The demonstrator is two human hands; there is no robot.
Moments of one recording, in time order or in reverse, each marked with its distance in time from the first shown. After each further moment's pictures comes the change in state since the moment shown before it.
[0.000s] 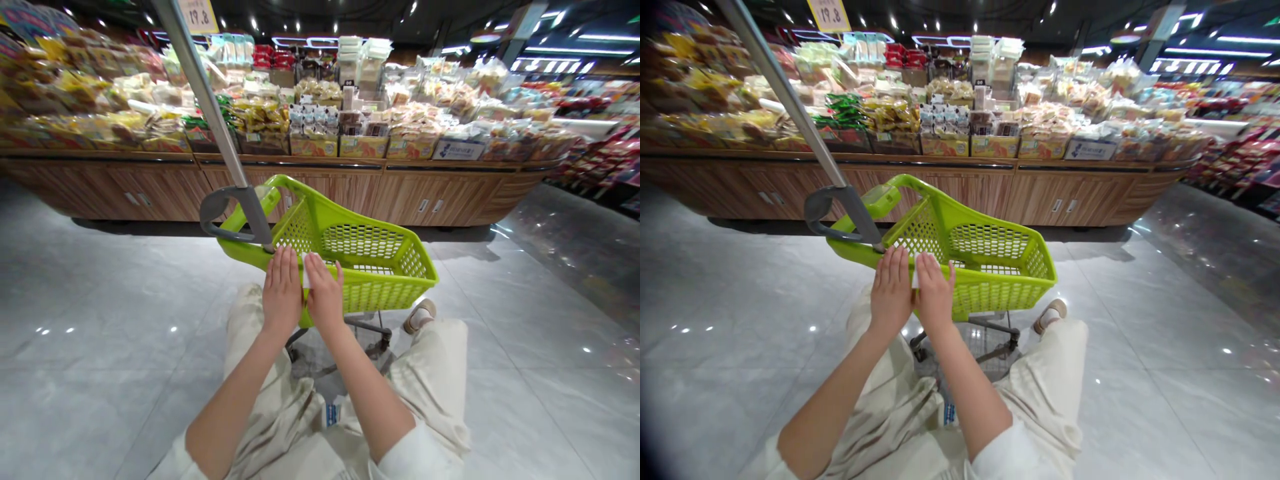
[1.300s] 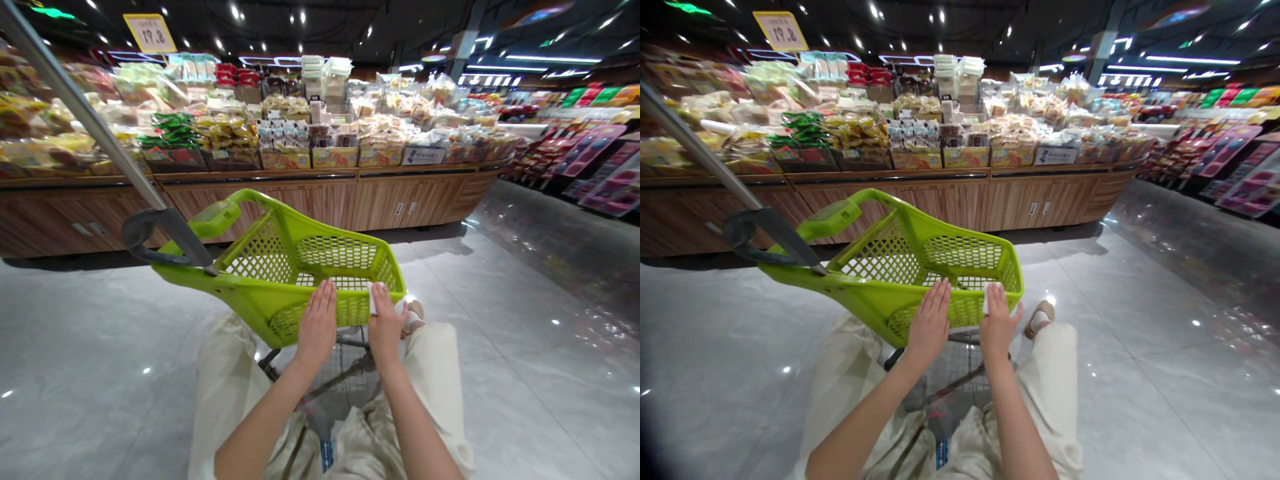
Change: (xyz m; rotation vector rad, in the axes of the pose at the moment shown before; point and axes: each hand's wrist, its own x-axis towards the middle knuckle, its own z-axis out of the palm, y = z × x) left_hand -0.006 0.084 0.068 -0.195 -0.219 0.264; right_hand -0.063 0.140 -0.042 -0.357 0.253 0.354
